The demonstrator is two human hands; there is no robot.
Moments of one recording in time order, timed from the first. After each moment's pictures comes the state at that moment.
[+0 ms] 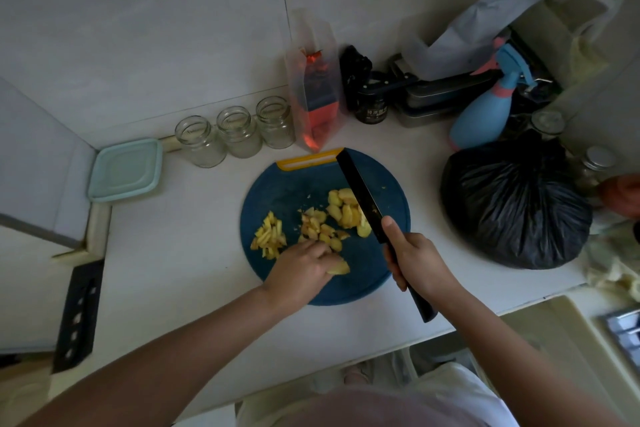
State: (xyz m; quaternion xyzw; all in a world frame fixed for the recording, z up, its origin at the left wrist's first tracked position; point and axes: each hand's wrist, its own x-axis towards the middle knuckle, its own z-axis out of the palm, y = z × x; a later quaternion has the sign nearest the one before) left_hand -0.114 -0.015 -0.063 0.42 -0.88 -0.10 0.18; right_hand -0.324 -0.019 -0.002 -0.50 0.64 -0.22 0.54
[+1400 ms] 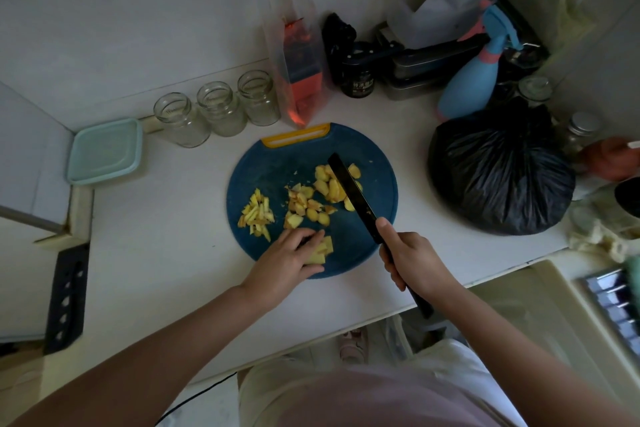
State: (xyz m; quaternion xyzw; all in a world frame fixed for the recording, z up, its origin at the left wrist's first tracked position) left_hand -0.105 0.015 -0.093 0.48 -0.86 -0.11 0.17; right_hand -0.338 0.017 -0.015 -0.46 0.66 -0.21 0.56
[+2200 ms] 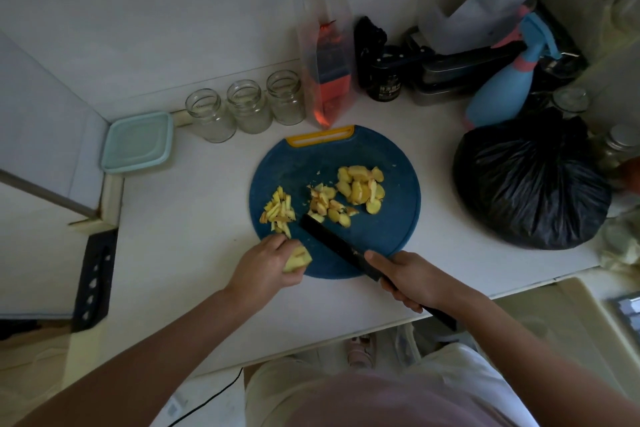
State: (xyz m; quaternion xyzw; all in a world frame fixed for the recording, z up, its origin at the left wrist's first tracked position) left_hand -0.061 0.031 -0.084 0.54 -0.82 -0.04 0.16; right_hand -0.325 0.016 -0.021 -0.53 0.60 -0.02 0.60
